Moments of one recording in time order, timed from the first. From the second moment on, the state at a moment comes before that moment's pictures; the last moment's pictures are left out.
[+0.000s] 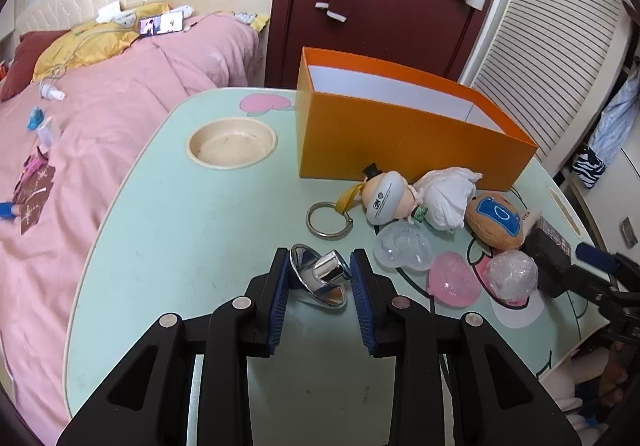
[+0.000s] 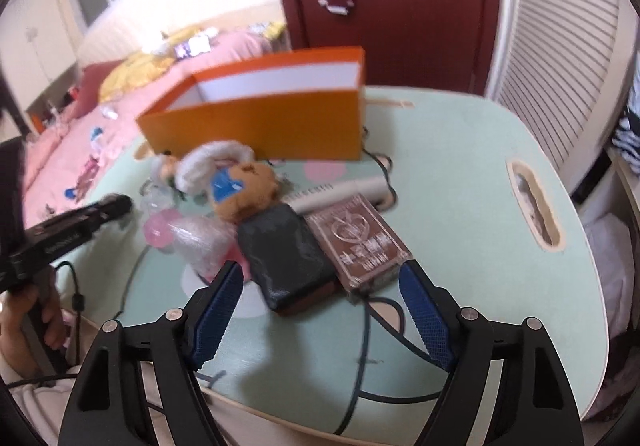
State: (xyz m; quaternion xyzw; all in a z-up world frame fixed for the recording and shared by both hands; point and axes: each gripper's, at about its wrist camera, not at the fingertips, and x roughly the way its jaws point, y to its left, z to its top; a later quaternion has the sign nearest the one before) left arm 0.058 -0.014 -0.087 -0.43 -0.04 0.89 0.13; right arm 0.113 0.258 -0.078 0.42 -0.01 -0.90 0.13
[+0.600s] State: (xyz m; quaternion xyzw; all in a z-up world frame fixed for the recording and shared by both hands) left arm 0.059 -0.011 -0.085 -0.42 -0.04 0.89 0.13; right arm 0.082 0.250 -0.091 0.44 -0.03 -0.88 0.20
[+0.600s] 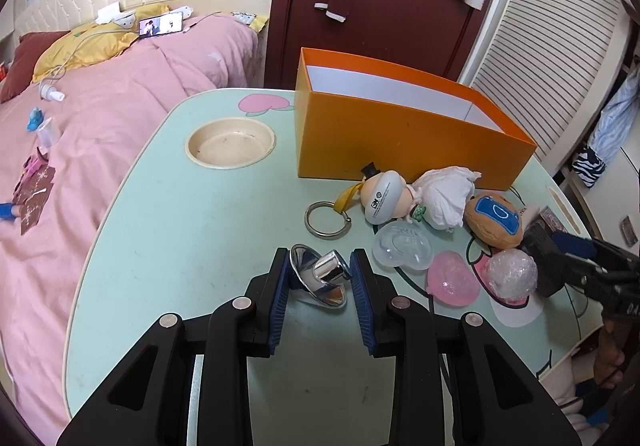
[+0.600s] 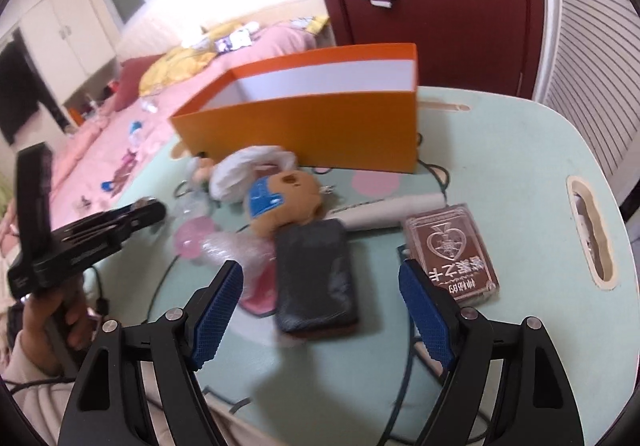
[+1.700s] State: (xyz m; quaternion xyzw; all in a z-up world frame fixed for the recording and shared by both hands) left arm 0.024 0.000 -0.013 -0.39 -0.05 0.91 0.14; right arm 0.056 0.217 -0.035 0.36 -0.01 -0.92 0.17
